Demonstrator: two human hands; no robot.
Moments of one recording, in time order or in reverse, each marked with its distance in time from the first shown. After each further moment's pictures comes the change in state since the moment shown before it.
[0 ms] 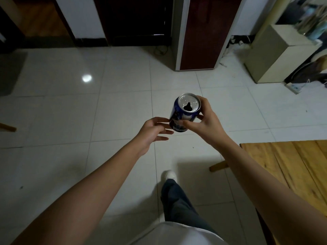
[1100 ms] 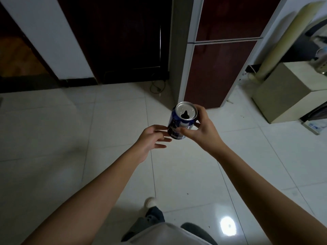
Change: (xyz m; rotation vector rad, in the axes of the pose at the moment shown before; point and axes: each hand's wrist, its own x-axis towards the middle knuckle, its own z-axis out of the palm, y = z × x) left_hand 0.462 0.281 -0.090 0.041 -0.045 -0.005; right_hand 0.537 0.021 -0.032 -0.009 0.041 0.033
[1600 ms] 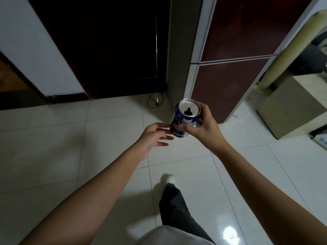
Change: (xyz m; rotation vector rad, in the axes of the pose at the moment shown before) left_hand 0.215 0.114 -0.035 0.049 -0.056 0.021; right_hand 0.236 0.020 -0.019 0.031 0.060 0.023
